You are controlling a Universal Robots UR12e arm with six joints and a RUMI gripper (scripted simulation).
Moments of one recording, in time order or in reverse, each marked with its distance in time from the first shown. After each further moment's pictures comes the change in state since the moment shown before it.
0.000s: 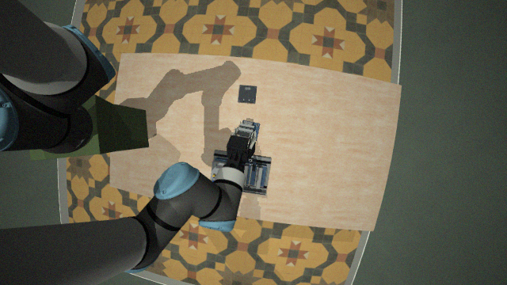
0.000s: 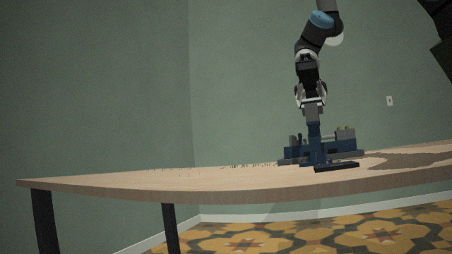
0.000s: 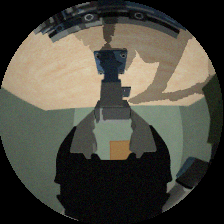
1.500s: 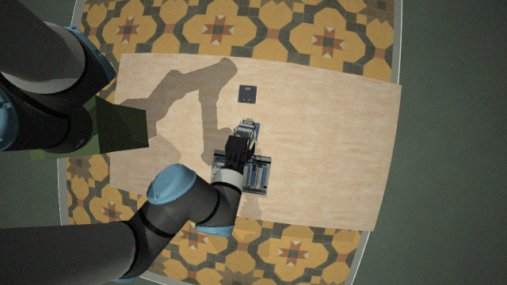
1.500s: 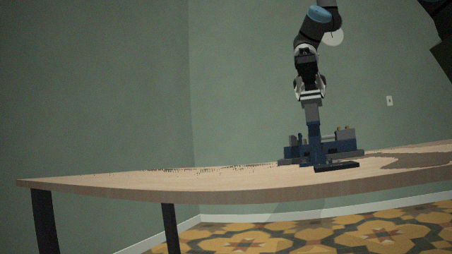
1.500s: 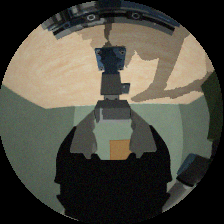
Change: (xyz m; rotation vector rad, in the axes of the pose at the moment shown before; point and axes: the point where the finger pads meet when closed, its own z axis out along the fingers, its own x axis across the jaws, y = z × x) arm 0.000 0.015 -0.015 0.000 0.000 0.000
